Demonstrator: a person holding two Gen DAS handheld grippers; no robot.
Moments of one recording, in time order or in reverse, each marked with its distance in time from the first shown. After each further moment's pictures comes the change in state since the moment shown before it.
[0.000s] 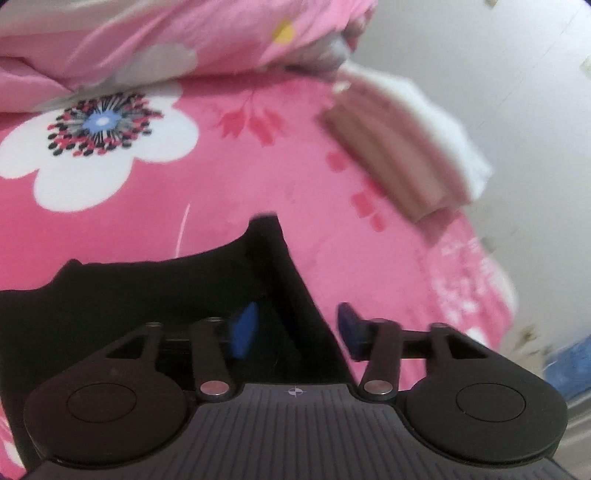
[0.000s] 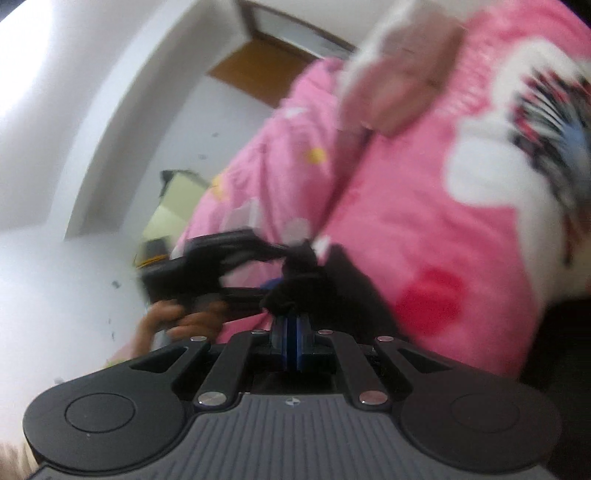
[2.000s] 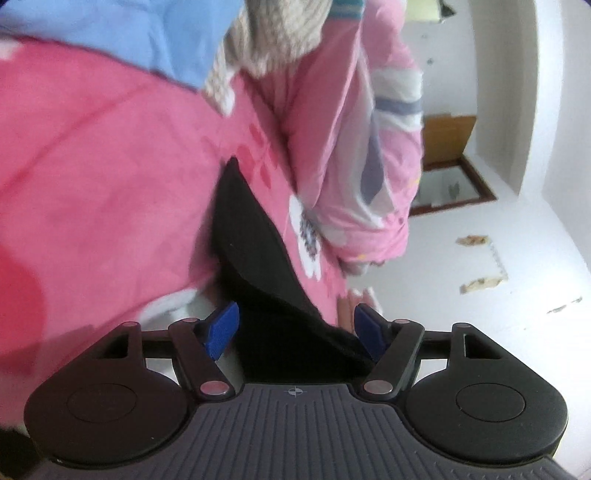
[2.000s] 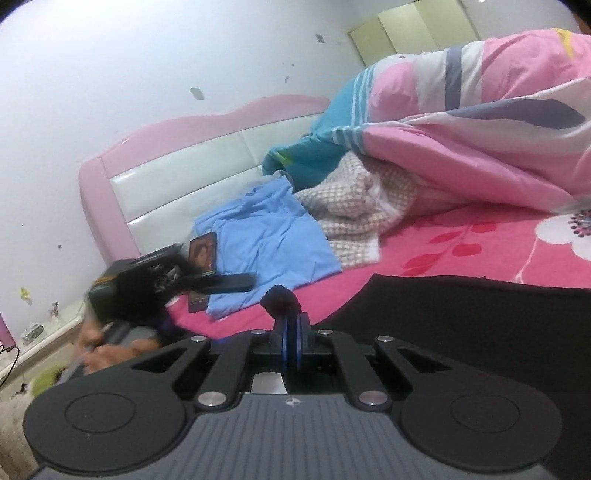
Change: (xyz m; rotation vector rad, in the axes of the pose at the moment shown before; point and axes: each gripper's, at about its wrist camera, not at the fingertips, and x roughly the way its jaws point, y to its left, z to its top) left arm -0.289 0.277 -0.243 -0.802 -0.433 -0.299; right arm 0.173 0.219 -0.172 -0.776 0.657 0.473
